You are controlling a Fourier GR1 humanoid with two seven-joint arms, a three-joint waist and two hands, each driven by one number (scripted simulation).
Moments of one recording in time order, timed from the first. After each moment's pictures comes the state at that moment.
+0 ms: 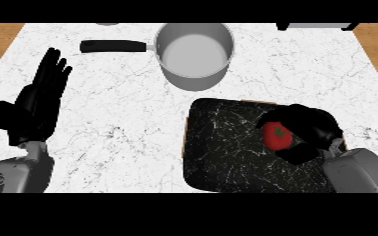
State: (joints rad) left arm -0.18 0.27 0.05 -1.65 0.14 0.19 0.22; right arm -0.25 -0.47 0.29 -1.51 0.67 0.54 -0.06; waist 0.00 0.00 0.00
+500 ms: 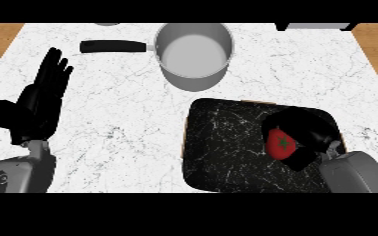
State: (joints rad) left arm -0.19 0.24 0.08 -1.64 0.12 0.17 0.22; right arm -0.23 -0.44 0.28 -1.49 0.78 0.52 -0.19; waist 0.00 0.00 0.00
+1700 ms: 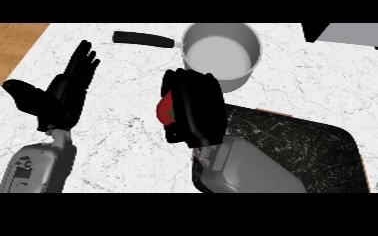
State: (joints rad) left arm -0.28 0.20 0.00 -1.59 0.10 0.13 0.24; right arm -0.70 0.00 0.64 -1.55 0.93 -0.07 0.89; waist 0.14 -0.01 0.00
